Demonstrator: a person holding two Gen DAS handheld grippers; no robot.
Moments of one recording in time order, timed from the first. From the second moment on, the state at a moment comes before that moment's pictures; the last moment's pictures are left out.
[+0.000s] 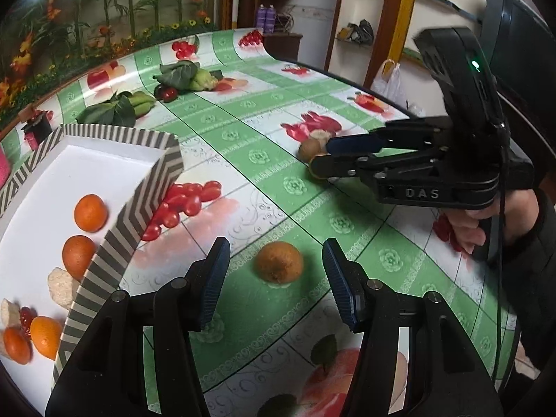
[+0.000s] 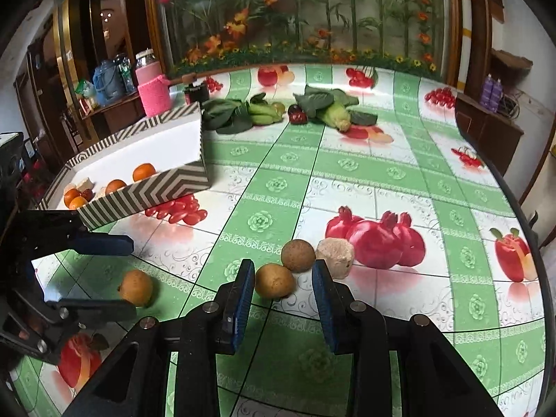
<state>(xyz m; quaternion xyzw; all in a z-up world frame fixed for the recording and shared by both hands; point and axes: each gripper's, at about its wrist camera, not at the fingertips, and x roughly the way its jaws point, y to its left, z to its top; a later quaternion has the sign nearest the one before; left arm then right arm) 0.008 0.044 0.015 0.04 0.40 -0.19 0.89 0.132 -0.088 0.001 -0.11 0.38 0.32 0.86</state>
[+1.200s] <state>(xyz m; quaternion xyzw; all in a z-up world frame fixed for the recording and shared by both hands) -0.005 0.089 0.048 -0.05 0.35 -0.16 0.92 0.100 -0.063 0.019 -0.14 0.30 0.32 0.89</state>
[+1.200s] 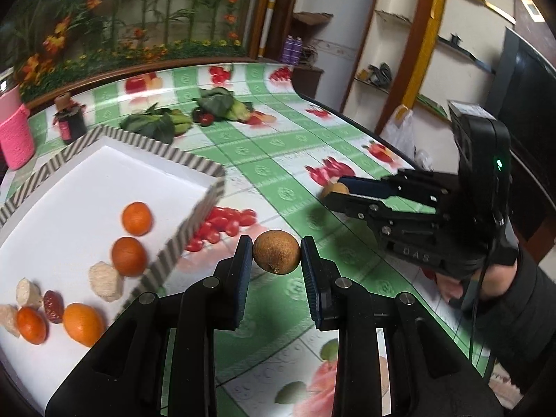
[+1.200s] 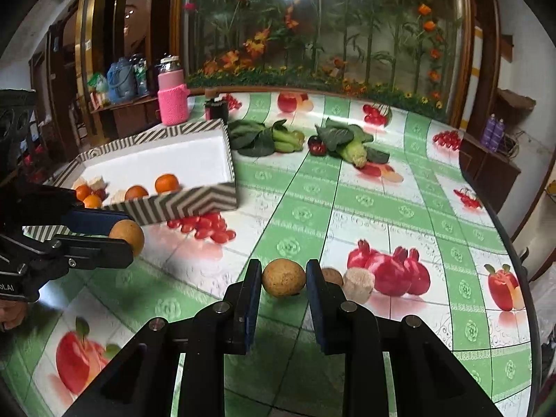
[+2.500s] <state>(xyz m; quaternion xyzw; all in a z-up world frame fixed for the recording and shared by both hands) -0.003 0.239 0.028 -0.19 0.36 0.14 0.90 0.086 0.088 0.038 -0.12 0.27 0.39 0.87</state>
